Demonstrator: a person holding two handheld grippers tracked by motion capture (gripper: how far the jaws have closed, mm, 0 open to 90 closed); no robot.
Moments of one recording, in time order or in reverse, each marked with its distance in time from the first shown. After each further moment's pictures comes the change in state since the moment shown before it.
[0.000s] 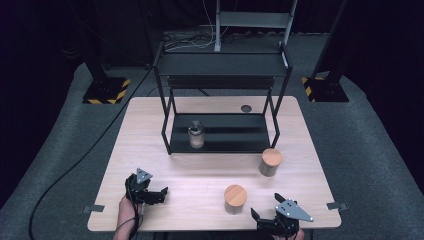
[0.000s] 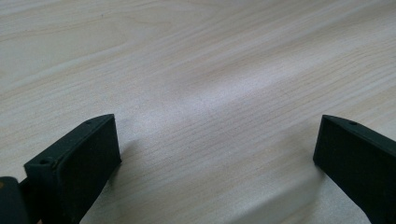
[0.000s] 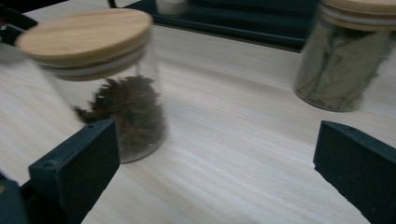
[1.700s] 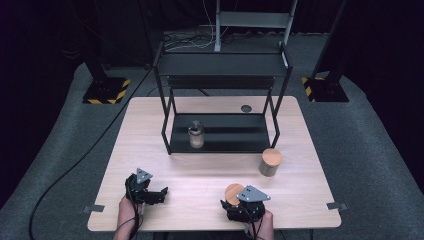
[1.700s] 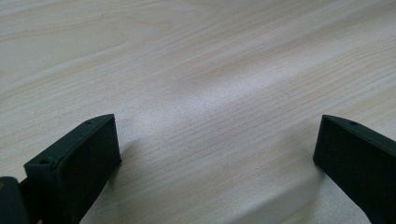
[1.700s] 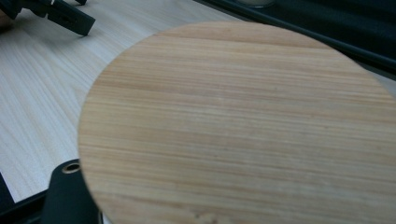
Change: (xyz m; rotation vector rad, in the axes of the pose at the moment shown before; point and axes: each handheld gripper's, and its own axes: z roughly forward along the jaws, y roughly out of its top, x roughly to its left) left arm 0.000 0.000 0.000 0.000 0.000 0.001; right arm 0.048 0.036 0.071 0.125 0.160 -0.146
